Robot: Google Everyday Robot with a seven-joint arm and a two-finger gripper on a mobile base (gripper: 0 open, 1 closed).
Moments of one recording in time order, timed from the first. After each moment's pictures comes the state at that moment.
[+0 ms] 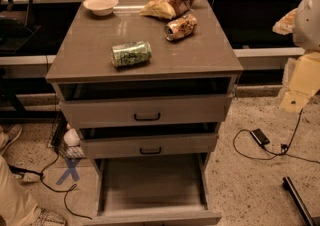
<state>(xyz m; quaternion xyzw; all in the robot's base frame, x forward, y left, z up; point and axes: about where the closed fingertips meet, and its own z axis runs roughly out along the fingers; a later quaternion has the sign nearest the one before) 0.438 -0.216 0.977 -0.60 0.78 -0.04 0.16</state>
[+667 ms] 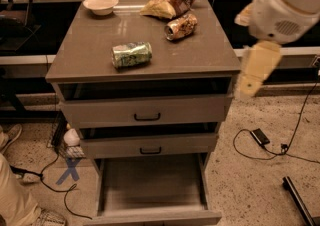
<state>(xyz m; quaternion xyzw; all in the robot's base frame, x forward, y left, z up) 0.488 -0.168 0.967 -0.63 0.75 -0.02 0.19</state>
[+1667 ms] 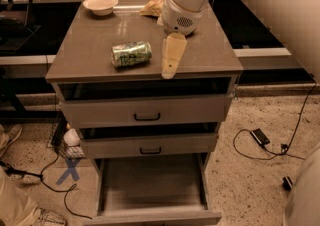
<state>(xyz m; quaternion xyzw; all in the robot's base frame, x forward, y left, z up) 0.619 -0.020 0.904 -0.72 0.67 0.05 0.19</state>
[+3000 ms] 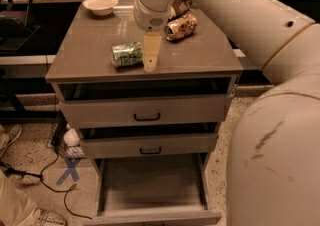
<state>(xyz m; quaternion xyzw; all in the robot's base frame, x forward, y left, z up) 0.674 0.043 0.887 -0.79 0.58 0.00 0.21</state>
